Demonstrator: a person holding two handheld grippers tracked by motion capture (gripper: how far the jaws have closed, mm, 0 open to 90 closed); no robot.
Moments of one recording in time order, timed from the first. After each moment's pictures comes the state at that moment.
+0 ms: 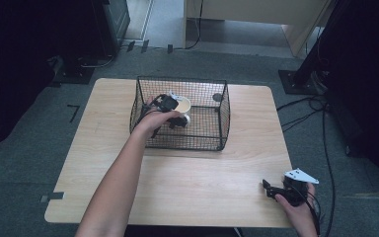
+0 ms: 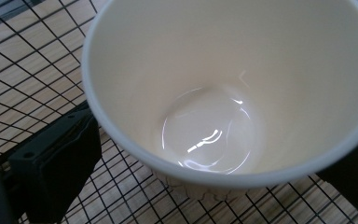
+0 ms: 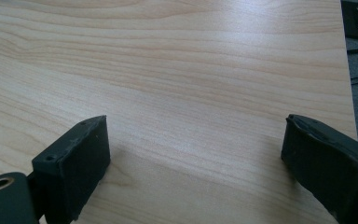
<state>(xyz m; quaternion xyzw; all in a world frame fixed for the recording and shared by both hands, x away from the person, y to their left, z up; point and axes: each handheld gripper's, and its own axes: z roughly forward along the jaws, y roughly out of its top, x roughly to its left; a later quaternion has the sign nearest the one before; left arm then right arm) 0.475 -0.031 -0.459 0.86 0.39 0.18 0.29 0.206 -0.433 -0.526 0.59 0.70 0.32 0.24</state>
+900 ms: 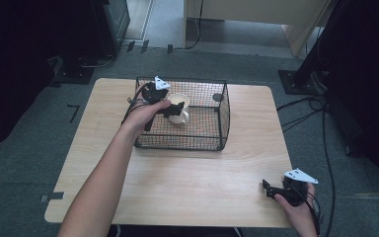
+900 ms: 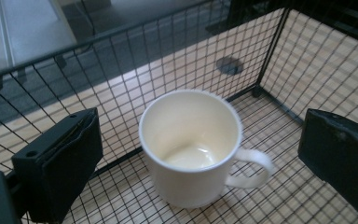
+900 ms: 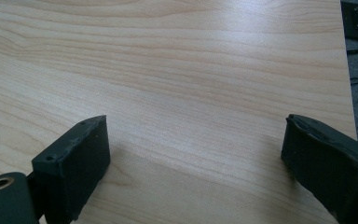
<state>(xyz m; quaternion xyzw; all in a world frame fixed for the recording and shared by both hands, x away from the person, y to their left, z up) 0.440 -0.005 -0.381 0.79 0.38 0.21 0.42 0.206 -0.432 -0.526 0.59 0.71 0.32 0.24</state>
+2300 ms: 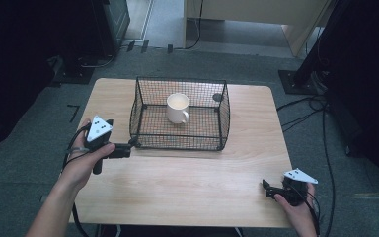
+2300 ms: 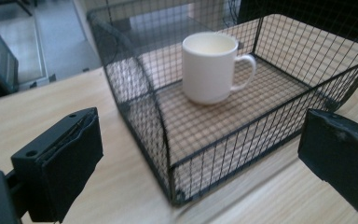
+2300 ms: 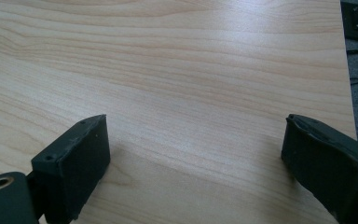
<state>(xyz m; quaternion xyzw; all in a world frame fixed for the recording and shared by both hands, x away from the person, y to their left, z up) 0.301 0.138 -0.399 0.76 0.40 0.25 0.45 0.206 -0.431 -0.526 0.59 0.71 0.31 0.24</state>
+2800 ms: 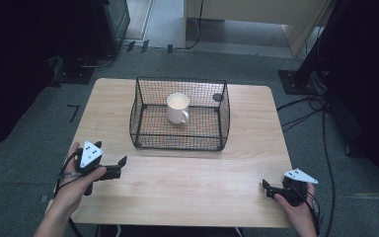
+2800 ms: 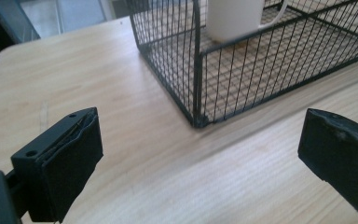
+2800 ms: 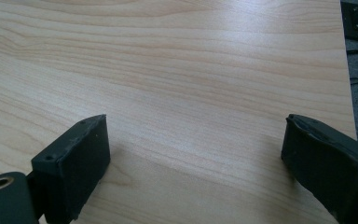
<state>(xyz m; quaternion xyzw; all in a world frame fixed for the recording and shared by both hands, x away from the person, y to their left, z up) 0.266 0.166 -0.457 0.76 0.42 0.27 0.42 0.207 -0.432 -0.526 0.59 0.71 0.31 0.24</state>
